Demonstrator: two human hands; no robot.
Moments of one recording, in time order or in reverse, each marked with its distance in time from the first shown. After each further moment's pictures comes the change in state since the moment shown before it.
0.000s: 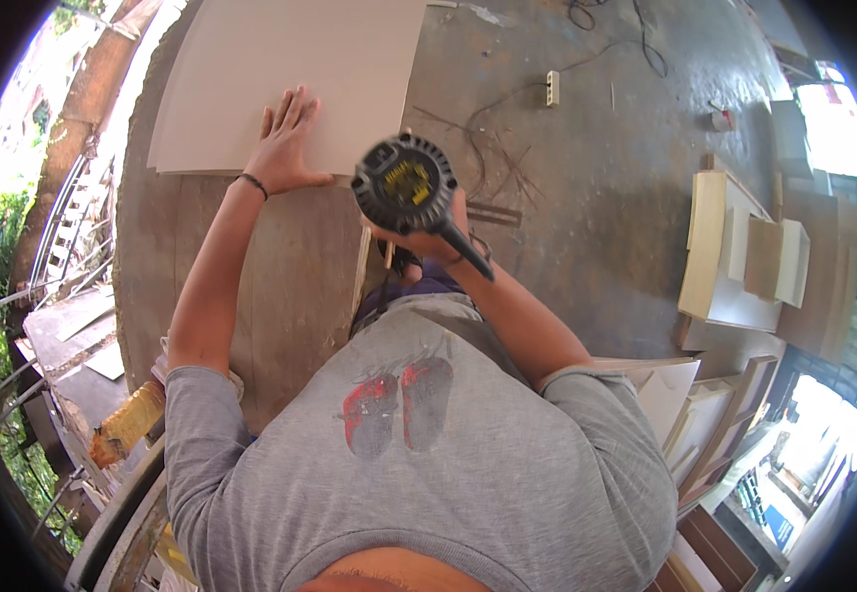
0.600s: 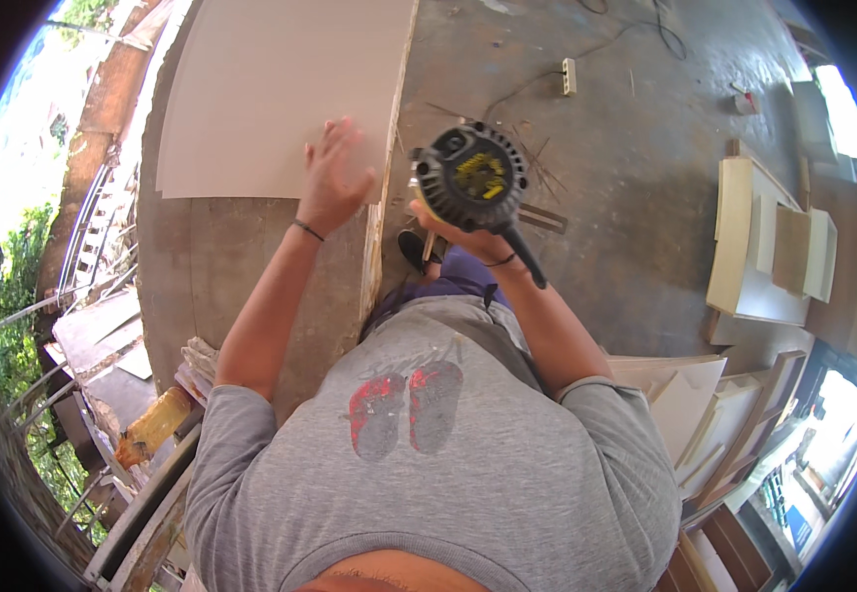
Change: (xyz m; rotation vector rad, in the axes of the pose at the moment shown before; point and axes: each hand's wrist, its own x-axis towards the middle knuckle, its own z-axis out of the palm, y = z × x) left_hand 0.004 0.079 0.037 -0.489 0.254 -0.043; right_hand -0.001 0.009 -0.062 0.256 0.071 0.248
